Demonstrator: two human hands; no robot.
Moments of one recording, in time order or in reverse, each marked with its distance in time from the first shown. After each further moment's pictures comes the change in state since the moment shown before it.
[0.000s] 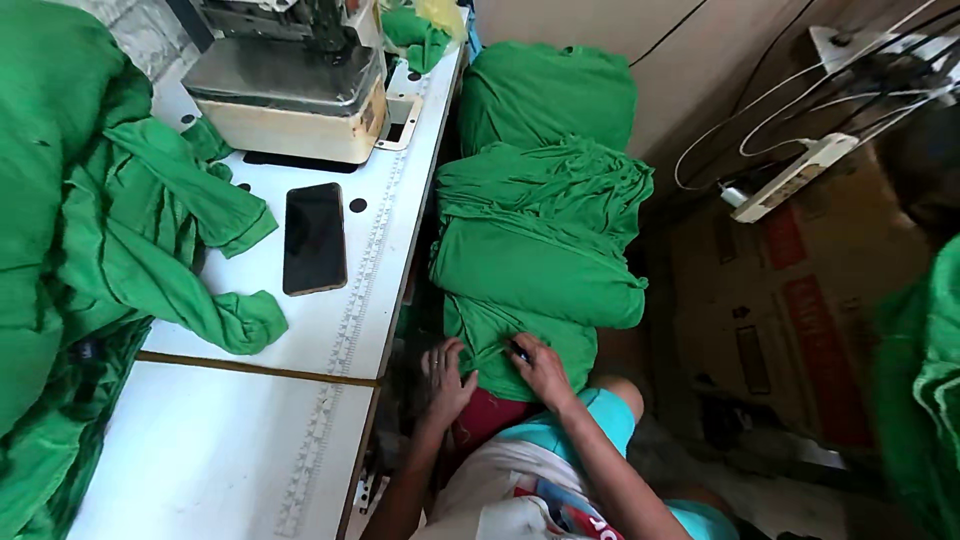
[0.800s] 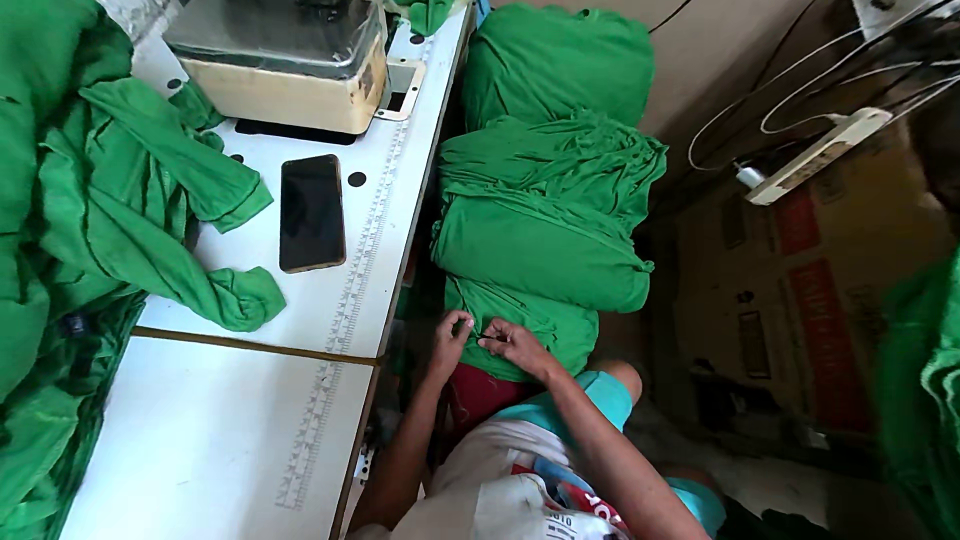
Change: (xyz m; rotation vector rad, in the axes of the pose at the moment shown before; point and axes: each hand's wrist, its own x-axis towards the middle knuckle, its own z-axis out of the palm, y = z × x) left_hand 0.041 -0.002 0.001 -0.714 -0.077 -0.224; right_hand 0.024 -0.010 0.011 0.315 -0.405 0.090
